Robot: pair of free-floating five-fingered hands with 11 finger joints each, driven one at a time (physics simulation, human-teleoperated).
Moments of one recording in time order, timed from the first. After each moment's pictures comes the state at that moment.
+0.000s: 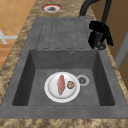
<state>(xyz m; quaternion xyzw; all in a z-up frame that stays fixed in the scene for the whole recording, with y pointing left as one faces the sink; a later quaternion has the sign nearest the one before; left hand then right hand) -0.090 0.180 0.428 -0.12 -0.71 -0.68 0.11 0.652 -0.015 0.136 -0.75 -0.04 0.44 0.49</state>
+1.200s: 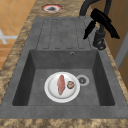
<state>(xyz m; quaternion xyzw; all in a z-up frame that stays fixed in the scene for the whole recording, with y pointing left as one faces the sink) -0.090 0.180 0.428 -0.12 -0.71 -0.68 0.11 0.644 -0.039 0.212 -0.62 -0.10 0.45 0.63</state>
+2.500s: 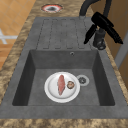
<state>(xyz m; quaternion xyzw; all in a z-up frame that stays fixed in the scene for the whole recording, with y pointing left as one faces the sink) -0.090 0.180 0.428 -0.12 -0.71 -0.68 0.11 0.641 -0.083 0.213 -0.62 -0.11 0.45 0.64</state>
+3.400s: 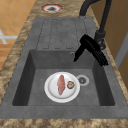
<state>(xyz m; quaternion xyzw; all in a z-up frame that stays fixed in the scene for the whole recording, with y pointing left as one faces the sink) -0.090 0.180 0.428 -0.12 -0.71 -0.68 0.11 0.592 -0.128 0.126 -0.59 -0.13 0.45 0.66</state>
